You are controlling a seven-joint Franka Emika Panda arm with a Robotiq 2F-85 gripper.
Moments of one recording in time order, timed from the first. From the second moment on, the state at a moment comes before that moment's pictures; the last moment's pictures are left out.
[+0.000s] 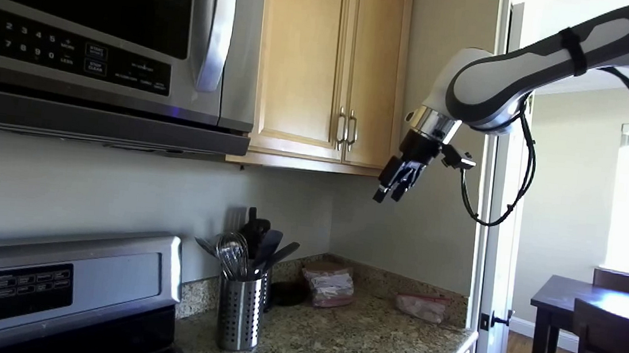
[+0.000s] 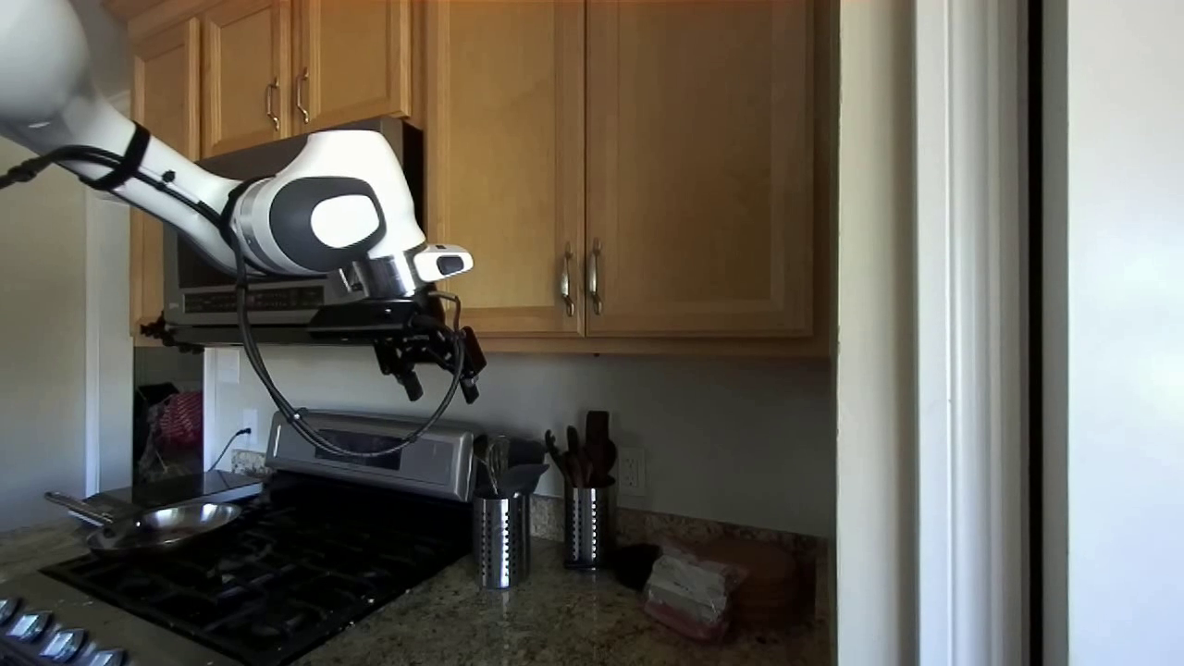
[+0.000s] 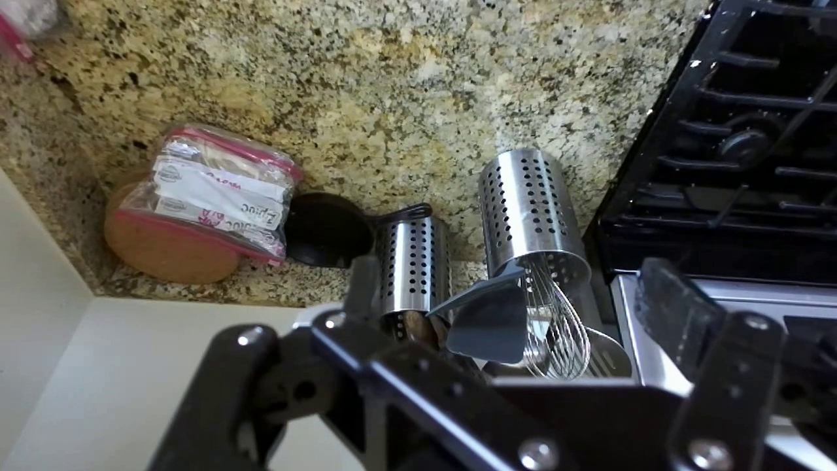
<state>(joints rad) 0.01 -0.39 -0.01 -2.33 0.06 2.45 -0.15</state>
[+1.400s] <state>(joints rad) -0.03 -0.10 -0.02 -1.88 -0.06 2.66 -0.09</state>
